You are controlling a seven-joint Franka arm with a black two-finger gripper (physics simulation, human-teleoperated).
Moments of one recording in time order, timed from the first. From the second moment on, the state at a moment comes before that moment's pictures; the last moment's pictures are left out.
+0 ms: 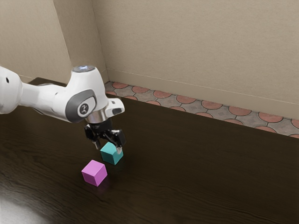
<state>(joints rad) -0.24 0.07 0.18 -2.24 -0.07 2.31 -0.10</state>
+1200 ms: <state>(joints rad) -0.16 0.32 0.16 -2.11 -0.12 2.45 0.12</state>
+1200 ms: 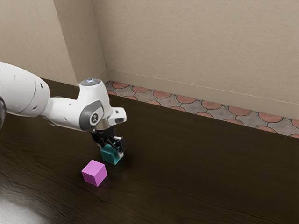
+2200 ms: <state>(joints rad) -0.09 -0.17 0.14 -2.52 0.00 2.45 -0.01</state>
